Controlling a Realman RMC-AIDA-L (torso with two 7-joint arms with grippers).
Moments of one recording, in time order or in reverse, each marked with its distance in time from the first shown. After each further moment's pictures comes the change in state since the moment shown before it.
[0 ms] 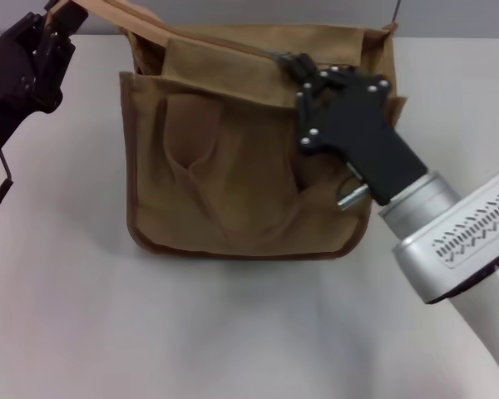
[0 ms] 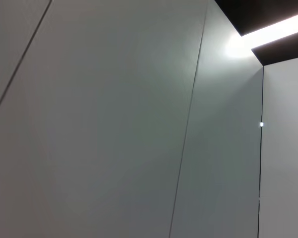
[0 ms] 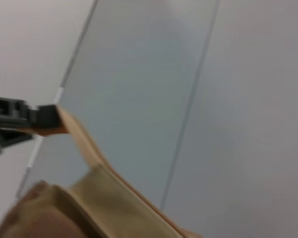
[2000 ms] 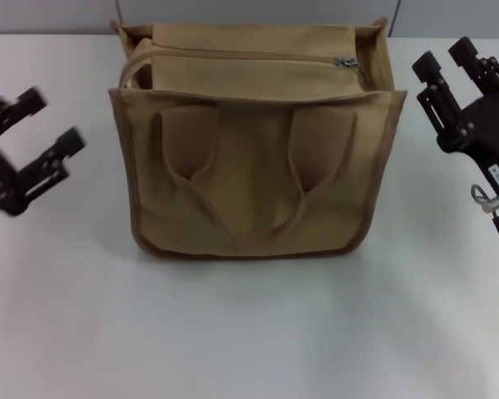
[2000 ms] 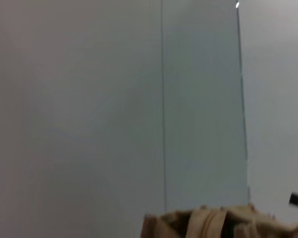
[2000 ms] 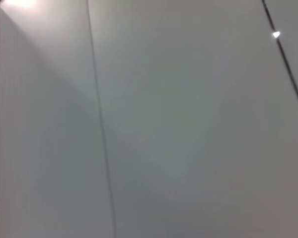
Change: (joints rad) left arm 0.242 0.011 0.223 0.326 0.030 -0.057 0.009; right arm -0.118 -0.006 0.052 -0.366 -0.093 -0.311 0.759
